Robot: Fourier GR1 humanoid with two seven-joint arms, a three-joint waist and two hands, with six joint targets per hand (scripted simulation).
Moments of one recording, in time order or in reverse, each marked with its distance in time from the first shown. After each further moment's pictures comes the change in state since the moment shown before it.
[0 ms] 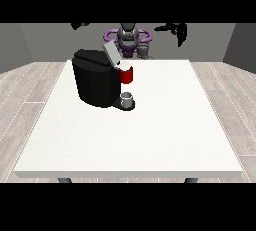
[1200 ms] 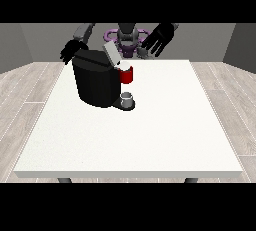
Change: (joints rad) left arm -0.467 0.260 -0.228 0.096 -0.411 0.056 0.063; right arm -0.032 0.131 -0.040 0.193 0.025 -0.151 -0.173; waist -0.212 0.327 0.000
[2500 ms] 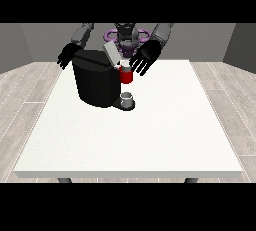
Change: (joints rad) left arm -0.139 0.129 -0.059 0.051 -0.071 0.051 -0.034; right arm -0.139 0.003 0.048 -0.102 0.028 -0.003 0.042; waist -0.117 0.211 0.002
